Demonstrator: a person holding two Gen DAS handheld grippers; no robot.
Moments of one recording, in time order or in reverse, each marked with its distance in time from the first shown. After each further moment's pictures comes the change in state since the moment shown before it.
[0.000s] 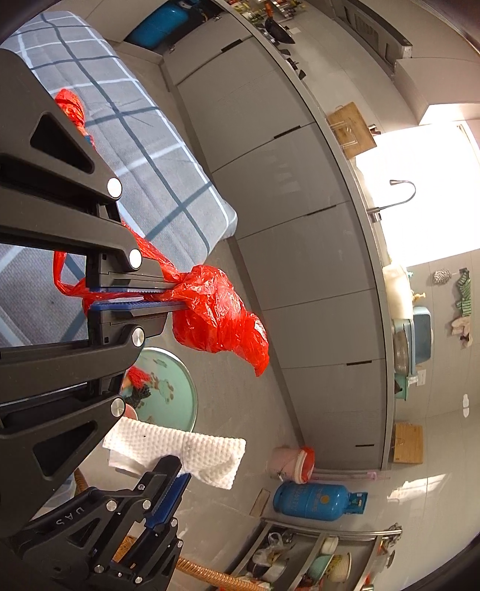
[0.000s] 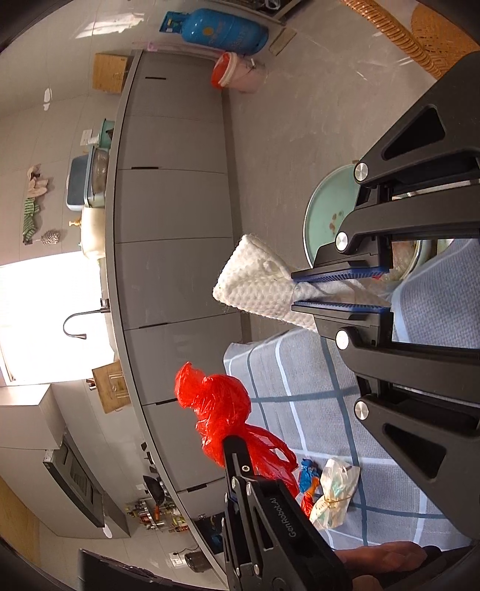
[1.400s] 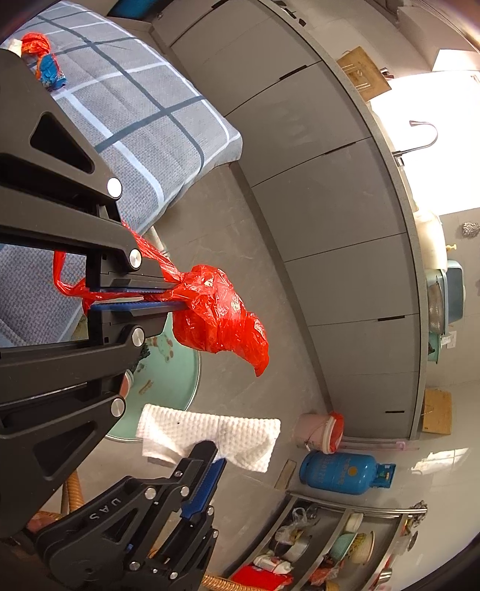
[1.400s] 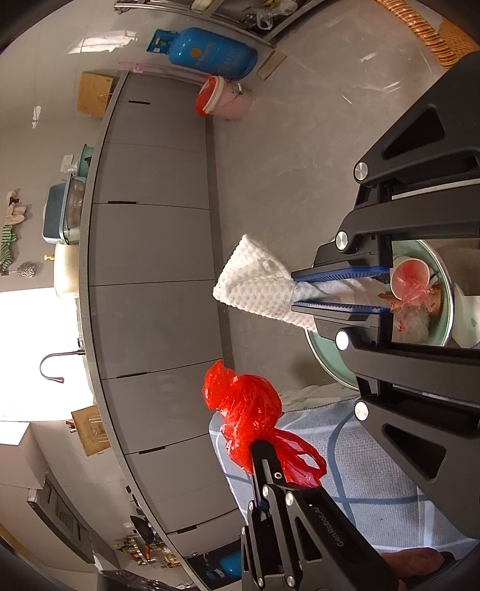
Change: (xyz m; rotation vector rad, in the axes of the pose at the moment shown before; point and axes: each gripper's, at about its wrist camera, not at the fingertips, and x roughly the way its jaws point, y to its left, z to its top) left arm 0.110 -0.075 0.017 0.054 0.107 -0.144; right arm 0.077 -0.079 0.006 0.013 0.086 -0.121
